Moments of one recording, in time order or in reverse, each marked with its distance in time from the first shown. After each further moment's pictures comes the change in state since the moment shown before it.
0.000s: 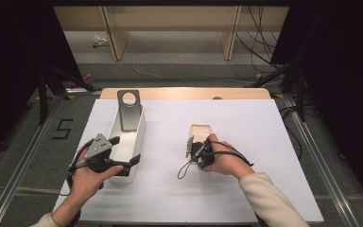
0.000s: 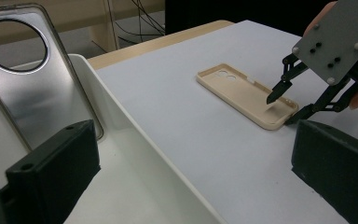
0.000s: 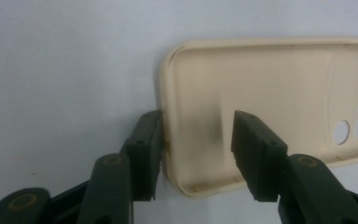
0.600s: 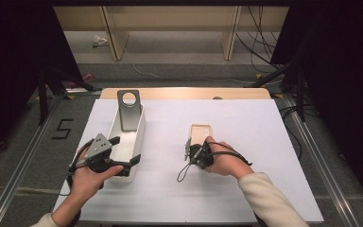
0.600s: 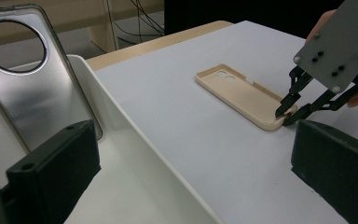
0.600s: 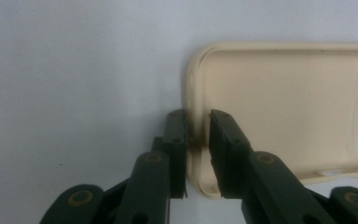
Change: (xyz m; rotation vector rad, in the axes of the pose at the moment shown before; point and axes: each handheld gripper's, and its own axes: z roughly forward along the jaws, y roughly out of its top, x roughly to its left) left arm -0.001 0.000 0.000 -0.001 -0.003 0.000; right arm 0.005 0.004 0.001 0.016 0.053 -0.043
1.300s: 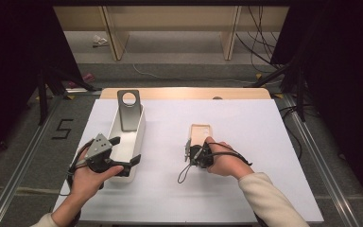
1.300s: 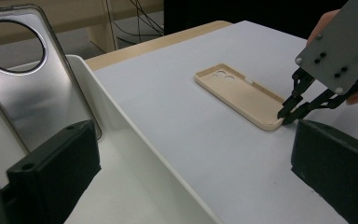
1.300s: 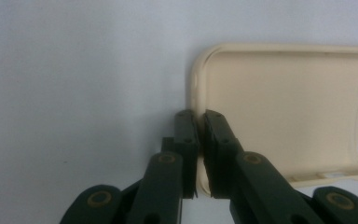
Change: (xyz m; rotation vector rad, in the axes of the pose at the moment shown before) left arm 0.000 0.000 0.000 -0.001 -0.003 0.000; right arm 0.002 0.000 -0.001 -0.002 -0.001 -0.016
